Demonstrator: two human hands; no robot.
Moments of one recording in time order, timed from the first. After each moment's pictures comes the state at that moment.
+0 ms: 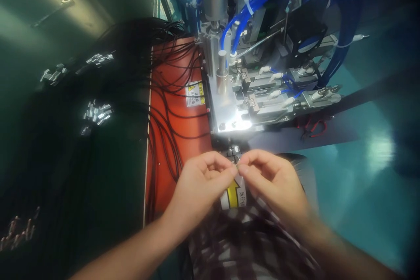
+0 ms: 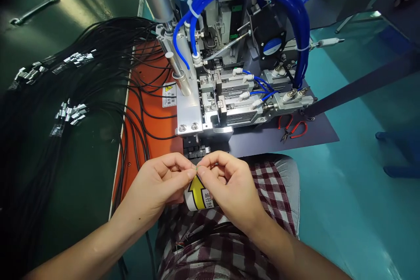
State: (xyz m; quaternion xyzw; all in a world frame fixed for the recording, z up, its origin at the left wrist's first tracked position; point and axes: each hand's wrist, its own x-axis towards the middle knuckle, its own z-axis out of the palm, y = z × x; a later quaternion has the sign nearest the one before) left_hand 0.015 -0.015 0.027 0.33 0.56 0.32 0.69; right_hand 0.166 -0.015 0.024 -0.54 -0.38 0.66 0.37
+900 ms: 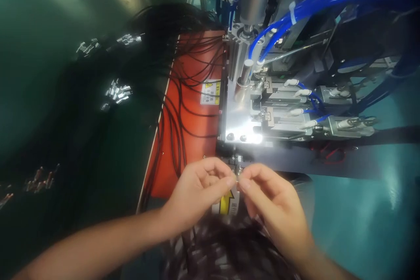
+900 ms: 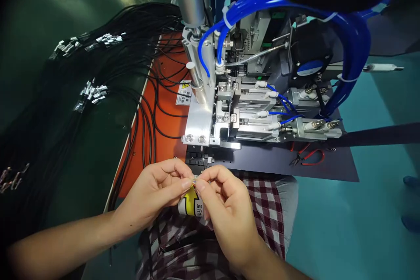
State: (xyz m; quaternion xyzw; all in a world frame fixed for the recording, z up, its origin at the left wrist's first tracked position) left_hand 0.022 -0.018 0.030 0.29 0.53 0.38 0.70; right_hand 0.177 -0.009 0.028 -0.50 -0.39 0.70 0.31
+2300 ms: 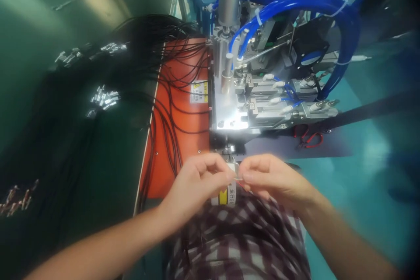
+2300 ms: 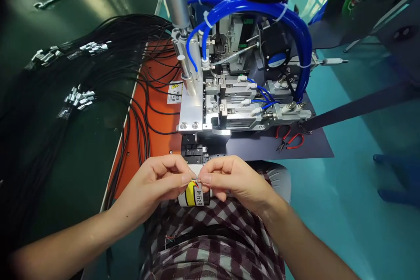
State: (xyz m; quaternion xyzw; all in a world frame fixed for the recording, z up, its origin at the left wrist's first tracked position) left_hand 0.019 -0.023 0.034 0.35 0.51 0.34 0.71; right_hand 0.207 0.013 0.022 -0.38 -0.37 0.83 0.17
